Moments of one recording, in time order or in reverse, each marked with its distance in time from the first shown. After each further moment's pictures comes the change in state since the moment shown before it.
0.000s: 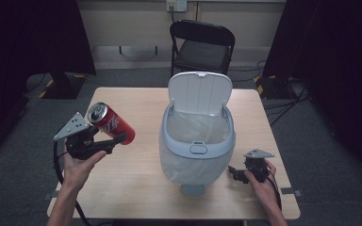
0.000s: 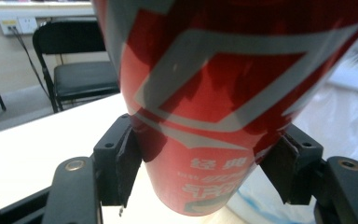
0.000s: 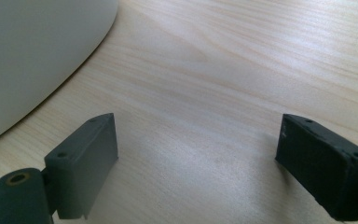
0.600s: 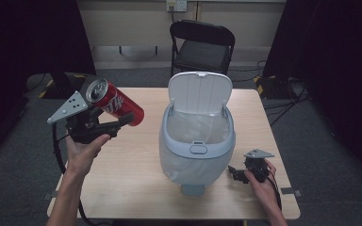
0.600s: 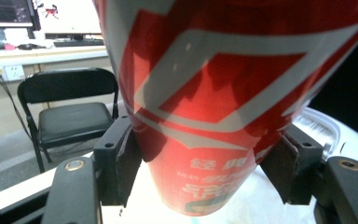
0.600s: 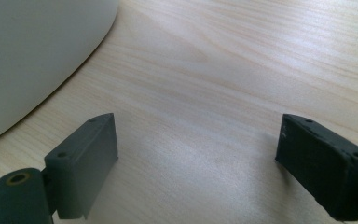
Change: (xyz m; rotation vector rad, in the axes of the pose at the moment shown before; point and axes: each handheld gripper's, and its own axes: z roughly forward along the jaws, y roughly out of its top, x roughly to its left) left arm -0.020 0.064 0.007 -0.130 -0.061 0.042; right arm 0.000 0.000 0.000 0.000 0.000 0.000
